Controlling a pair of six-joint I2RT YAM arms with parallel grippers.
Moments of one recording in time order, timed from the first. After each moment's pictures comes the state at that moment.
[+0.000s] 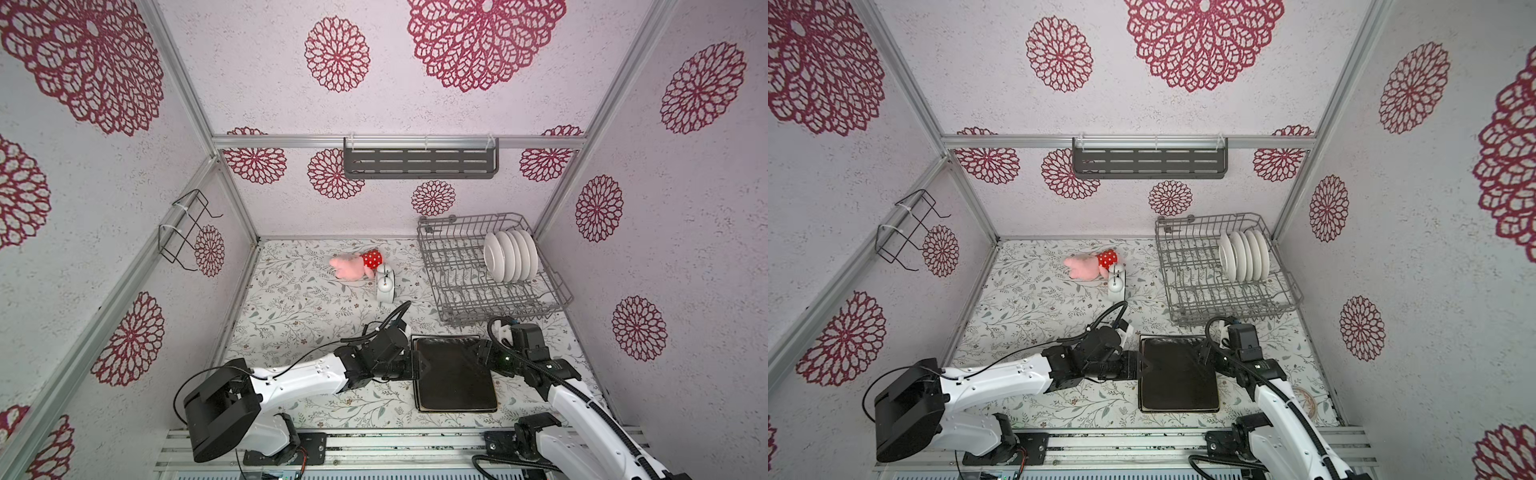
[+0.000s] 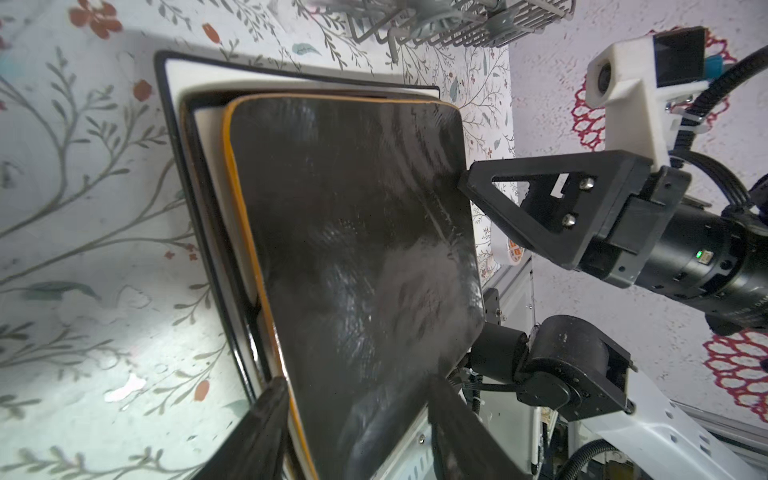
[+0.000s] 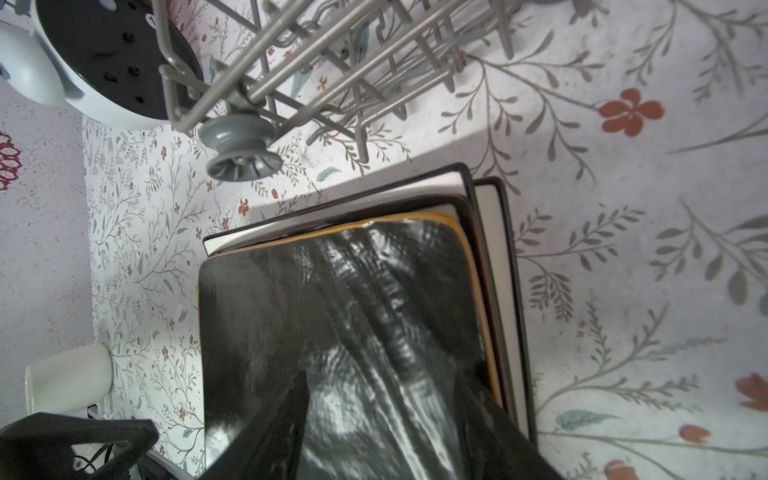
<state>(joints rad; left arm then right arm) -1.03 1.40 0.76 -0.09 0.17 -0.99 0.22 0.81 0.43 -0.53 -0.31 0.58</state>
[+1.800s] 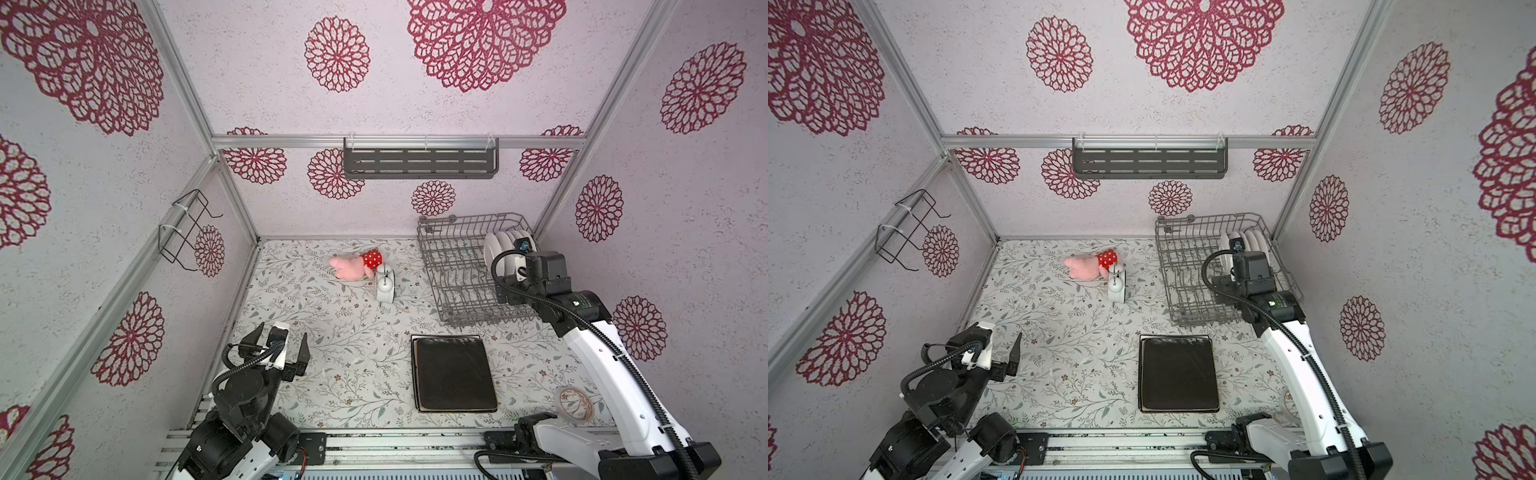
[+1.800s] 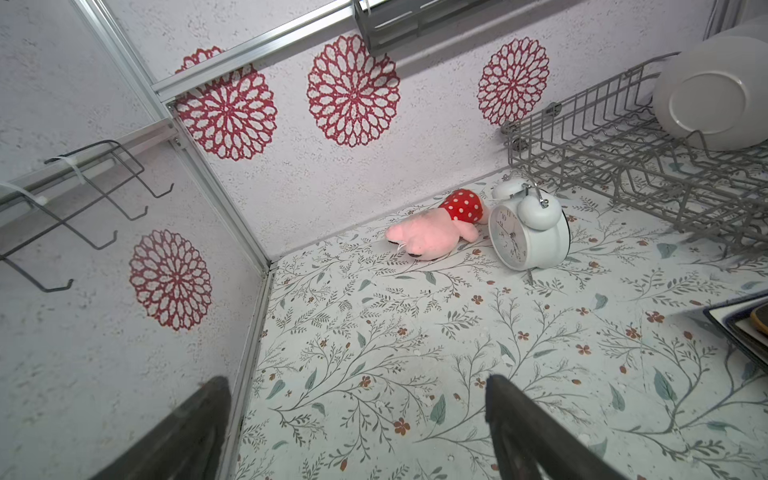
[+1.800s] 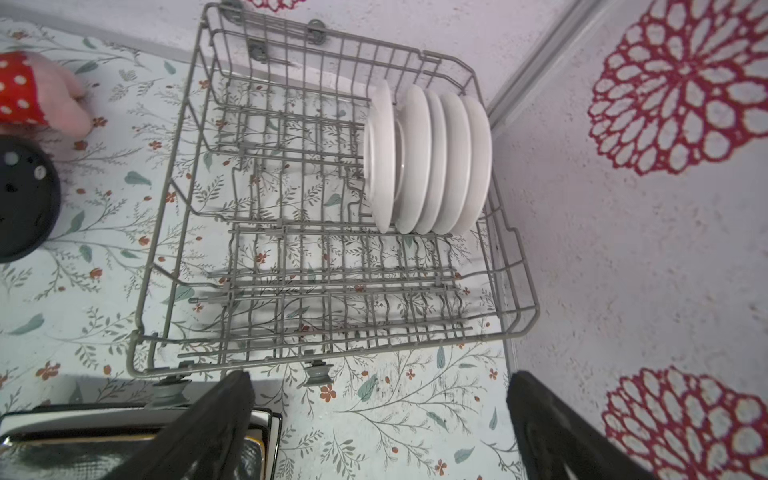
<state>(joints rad) -0.61 0.16 0.61 -0.64 -0.55 0.24 0.25 1.12 1.24 -0.82 0.29 -0.10</state>
